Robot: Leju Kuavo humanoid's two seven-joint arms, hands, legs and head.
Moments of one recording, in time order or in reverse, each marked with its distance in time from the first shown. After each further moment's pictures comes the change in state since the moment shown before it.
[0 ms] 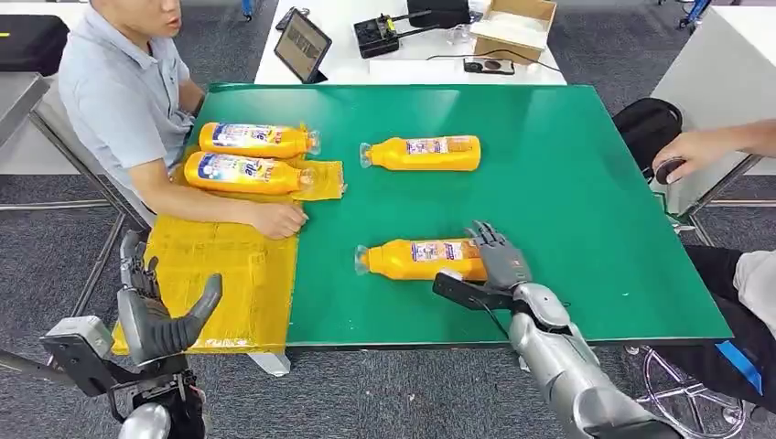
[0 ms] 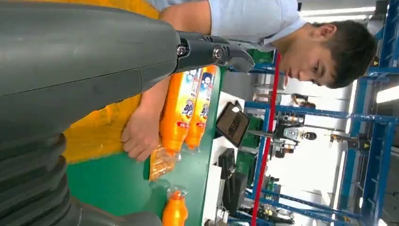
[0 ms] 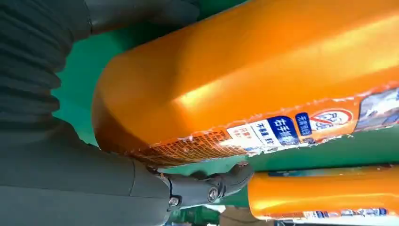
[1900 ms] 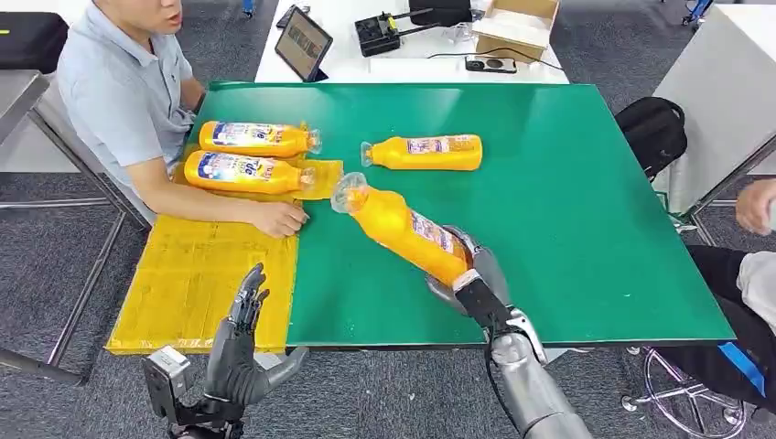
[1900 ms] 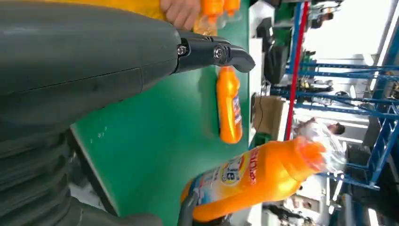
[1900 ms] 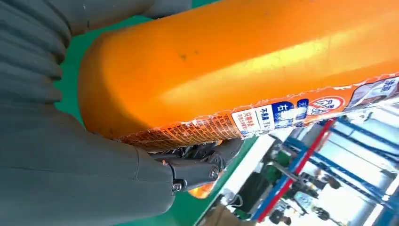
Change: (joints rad) left arm 0.091 0.076 -0.196 0.107 0.030 -0.359 -0.035; right arm 0.250 0.136 -0.124 -0.394 -0.603 0.079 -0.409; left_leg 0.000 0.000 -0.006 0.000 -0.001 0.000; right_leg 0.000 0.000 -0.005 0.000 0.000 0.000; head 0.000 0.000
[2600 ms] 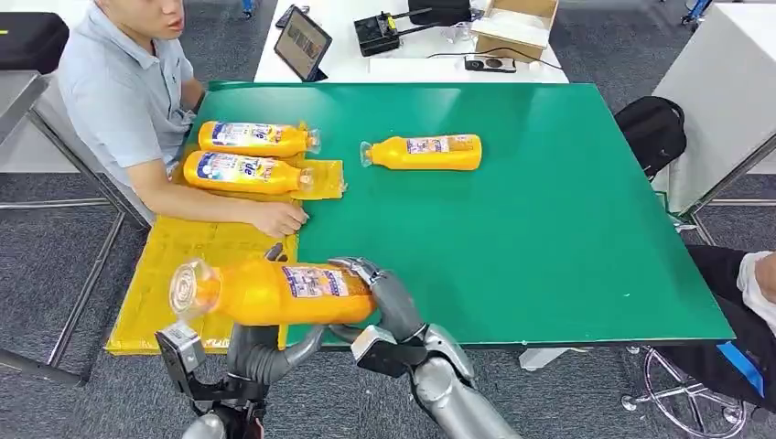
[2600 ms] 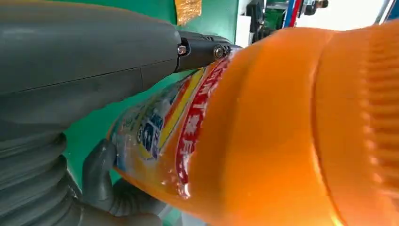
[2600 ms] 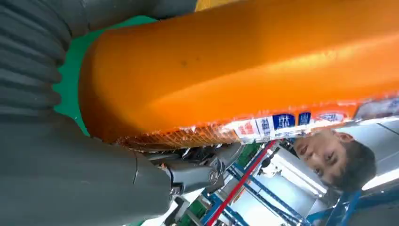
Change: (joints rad) left arm -0.086 -0.055 -0.058 0.037 0.087 0.014 0.015; right arm 0.047 0.131 0.332 -0.060 0.074 -0.040 -0.041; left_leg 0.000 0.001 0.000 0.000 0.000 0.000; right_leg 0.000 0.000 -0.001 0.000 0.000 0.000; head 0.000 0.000
